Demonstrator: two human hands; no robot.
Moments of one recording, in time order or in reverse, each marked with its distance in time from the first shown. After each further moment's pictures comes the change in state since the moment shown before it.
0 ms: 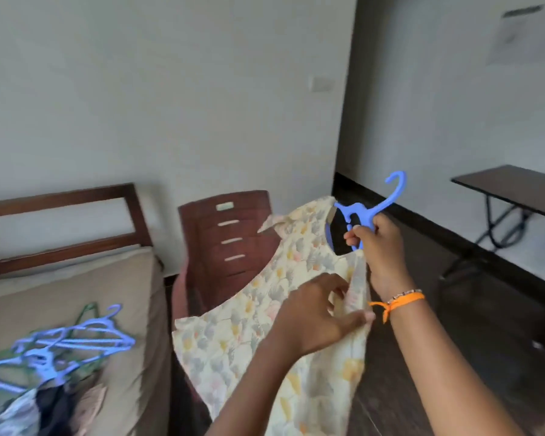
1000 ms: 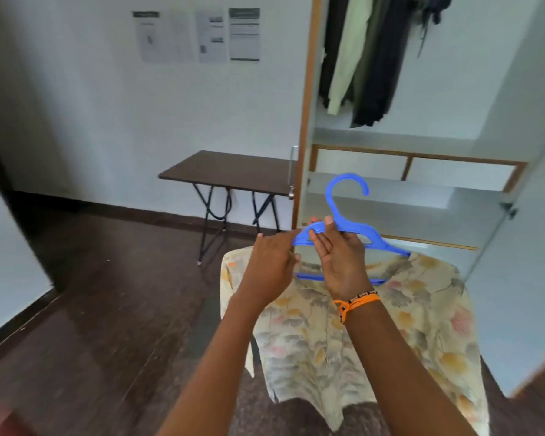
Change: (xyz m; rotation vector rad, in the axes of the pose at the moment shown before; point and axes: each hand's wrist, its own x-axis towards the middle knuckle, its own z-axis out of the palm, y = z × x) left_hand 0.207 0.282 0.391 -0.160 -0.245 0.835; right_hand 0.021 0.016 -0.475 0.575 0.819 -0.133
